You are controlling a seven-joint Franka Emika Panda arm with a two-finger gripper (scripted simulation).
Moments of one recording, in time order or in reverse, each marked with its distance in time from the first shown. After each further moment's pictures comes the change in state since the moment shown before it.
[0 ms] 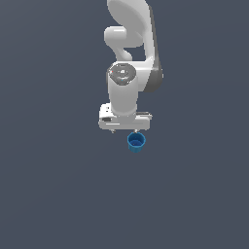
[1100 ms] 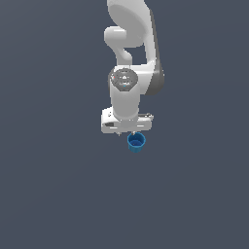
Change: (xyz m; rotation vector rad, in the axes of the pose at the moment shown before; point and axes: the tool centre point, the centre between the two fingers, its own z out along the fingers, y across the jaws) arm 0.005 -0.008 0.009 0.012 -0.022 -0.100
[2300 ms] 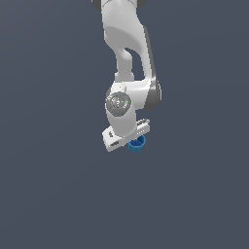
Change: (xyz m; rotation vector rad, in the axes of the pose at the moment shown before) arm 0.023 -0.009 0.043 0.116 -0.041 -0.381
